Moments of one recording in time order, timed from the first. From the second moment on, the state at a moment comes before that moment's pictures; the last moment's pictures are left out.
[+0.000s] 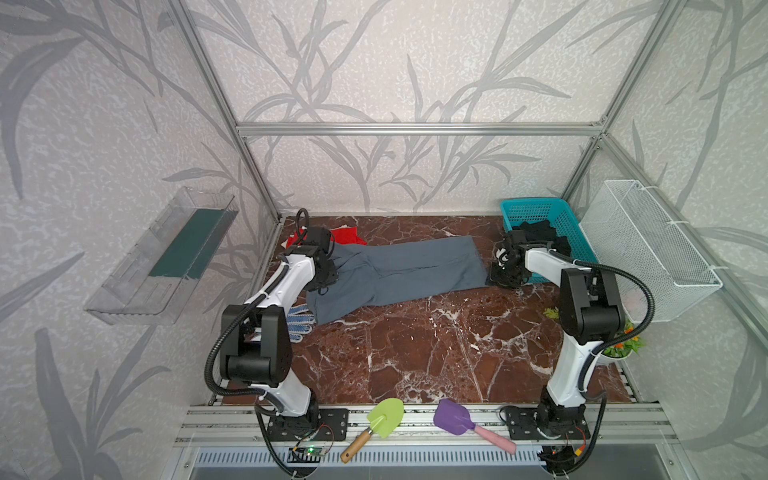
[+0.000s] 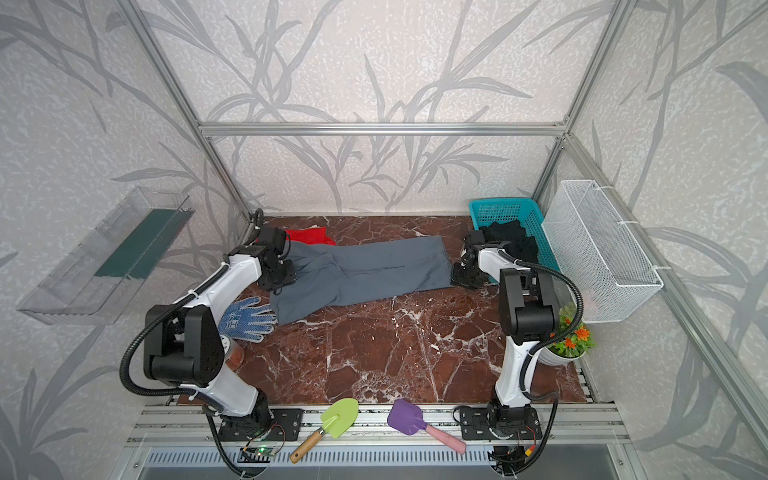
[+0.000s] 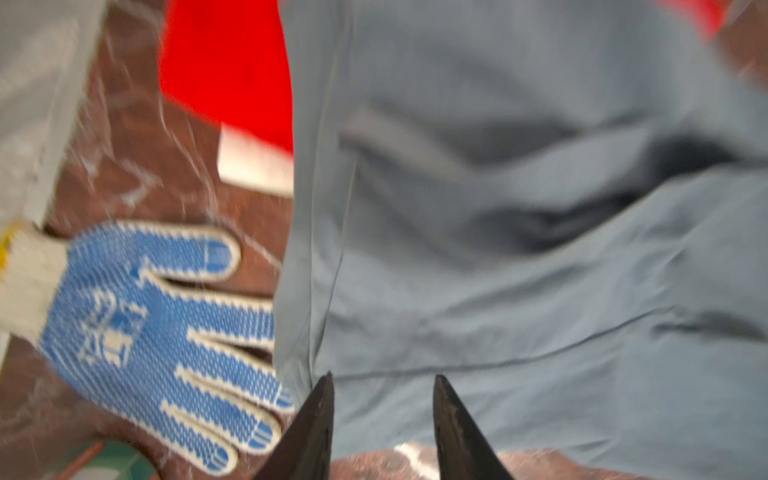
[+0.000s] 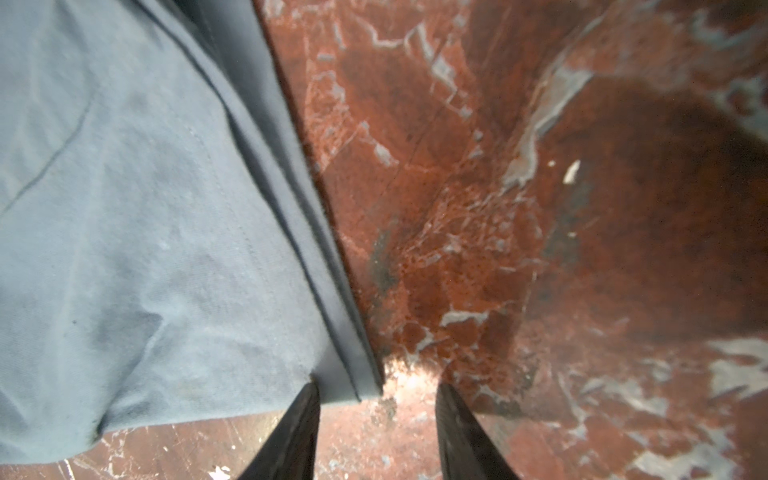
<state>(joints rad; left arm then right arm) -0.05 1.61 1.17 -0.82 -0.17 -0.47 0.07 1.97 1.32 -0.65 -0.18 0.29</state>
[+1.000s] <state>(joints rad) -0.06 1.56 0.88 -0.81 -0.14 -0.64 0.11 1.86 1.17 -0.66 -0.17 0.32</state>
